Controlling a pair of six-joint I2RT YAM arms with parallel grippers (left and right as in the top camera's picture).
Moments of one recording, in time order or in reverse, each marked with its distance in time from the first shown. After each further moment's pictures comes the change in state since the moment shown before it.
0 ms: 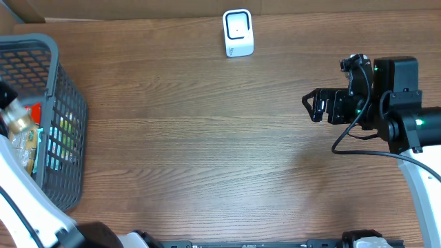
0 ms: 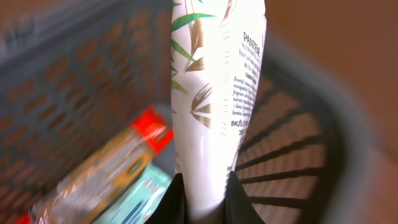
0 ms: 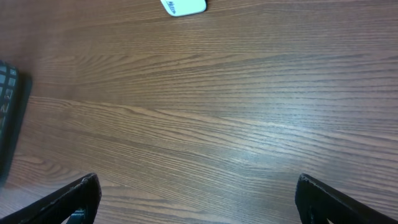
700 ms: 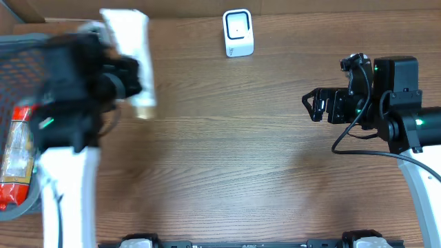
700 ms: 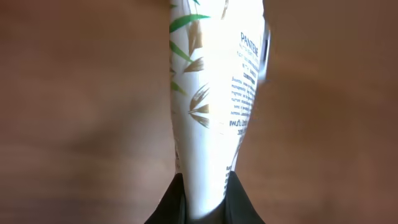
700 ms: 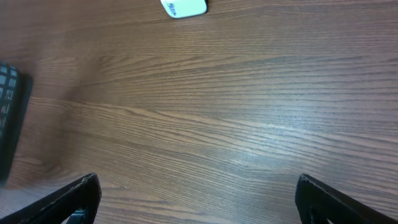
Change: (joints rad) left arm -0.712 -0.178 -0.114 -0.161 0.105 -0.196; right arm 0.000 0.000 0.000 0.005 0.000 0.000
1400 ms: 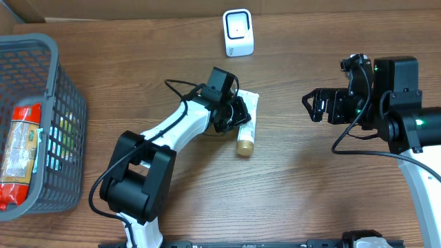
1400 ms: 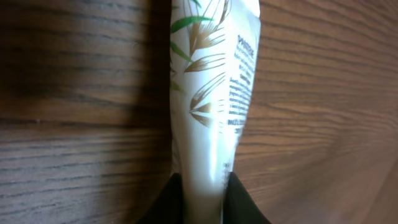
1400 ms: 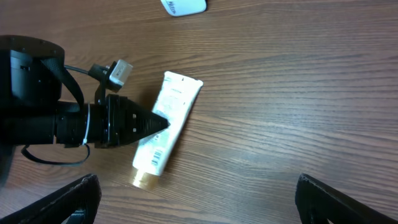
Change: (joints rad) left arm -0.464 0.598 -0.346 0.560 0.198 -0.475; right arm 0.000 0.000 0.000 -0.005 0.000 -0.001
